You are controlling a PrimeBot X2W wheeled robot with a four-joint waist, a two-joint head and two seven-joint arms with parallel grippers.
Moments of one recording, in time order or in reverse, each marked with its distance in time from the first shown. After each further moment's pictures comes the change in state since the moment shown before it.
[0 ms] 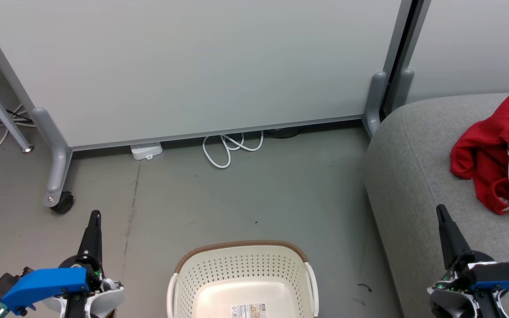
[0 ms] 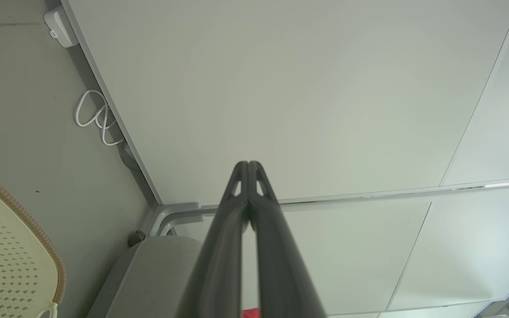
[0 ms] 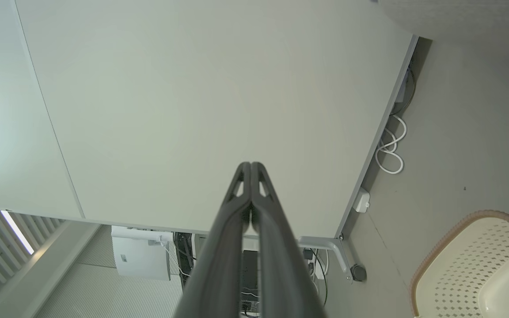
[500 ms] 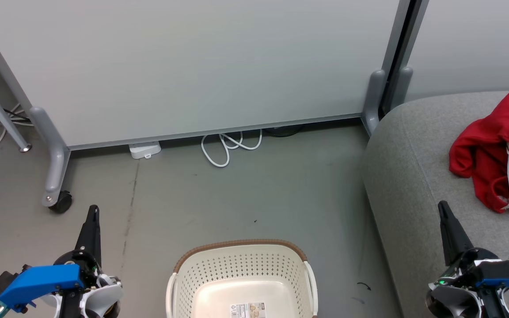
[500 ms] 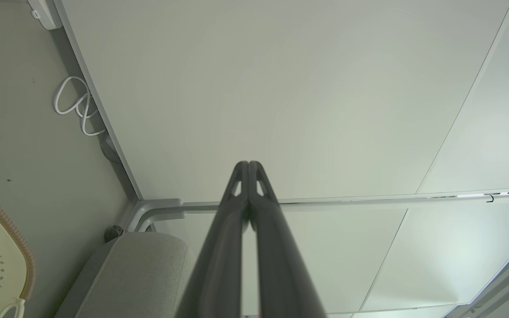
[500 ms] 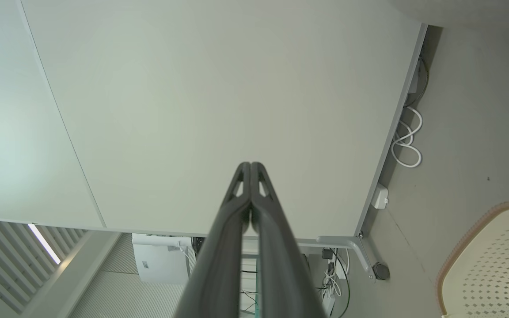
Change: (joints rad) left arm -0.013 -0.002 0.013 -0.007 -0.089 -0.005 0.023; right arm -0.011 0.000 -0.009 -0.001 0.093 0.000 0.022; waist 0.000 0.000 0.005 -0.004
